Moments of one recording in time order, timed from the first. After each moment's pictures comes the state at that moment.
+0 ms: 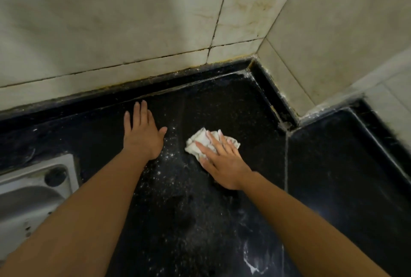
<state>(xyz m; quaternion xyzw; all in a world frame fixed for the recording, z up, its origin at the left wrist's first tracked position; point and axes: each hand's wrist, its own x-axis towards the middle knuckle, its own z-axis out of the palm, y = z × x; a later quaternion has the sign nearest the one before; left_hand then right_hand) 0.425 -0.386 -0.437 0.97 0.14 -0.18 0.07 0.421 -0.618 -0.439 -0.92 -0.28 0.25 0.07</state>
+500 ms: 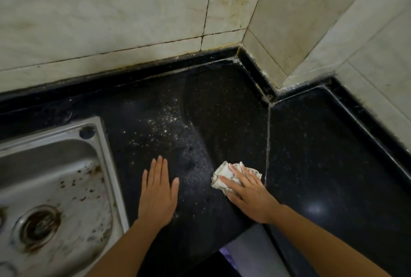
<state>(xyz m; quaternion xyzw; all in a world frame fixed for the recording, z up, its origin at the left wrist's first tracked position) 0.174 -0.467 -0.458 0.97 0.11 -0.06 0.21 0.233 -0.725 -0.417 -0.91 -0.27 0.29 0.07</state>
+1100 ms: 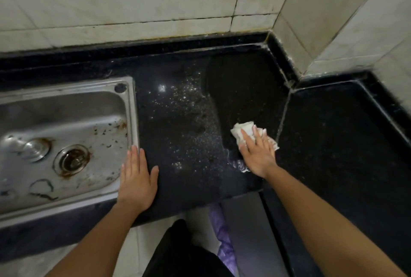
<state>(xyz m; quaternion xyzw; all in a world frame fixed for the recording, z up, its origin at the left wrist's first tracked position) 0.067 -0.464 -0.450 0.94 0.28 -0.10 0.19 0.252 -0.724 -0.435 -0.95 -0.13 0.25 0.11</state>
